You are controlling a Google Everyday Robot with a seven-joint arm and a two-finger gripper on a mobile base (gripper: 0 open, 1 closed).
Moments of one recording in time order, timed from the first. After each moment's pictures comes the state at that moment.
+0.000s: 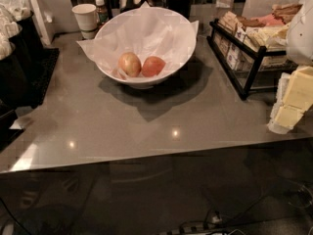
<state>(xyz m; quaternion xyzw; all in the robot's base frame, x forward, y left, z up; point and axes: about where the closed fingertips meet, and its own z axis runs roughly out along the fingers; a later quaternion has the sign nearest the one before) 0.438 -0.217 0.976 -0.60 0.78 -0.03 0.16</state>
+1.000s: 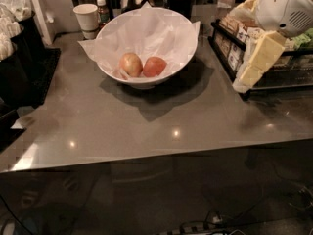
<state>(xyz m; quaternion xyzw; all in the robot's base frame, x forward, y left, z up) 0.515 -0.166 1.000 -0.64 0.71 0.06 0.28</state>
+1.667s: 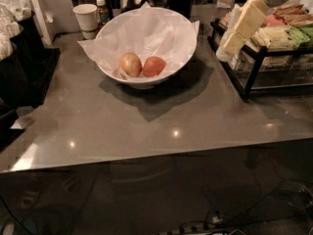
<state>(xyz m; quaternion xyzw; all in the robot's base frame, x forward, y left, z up) 0.557 -0.126 1.041 -0.66 0.66 0.09 0.34</state>
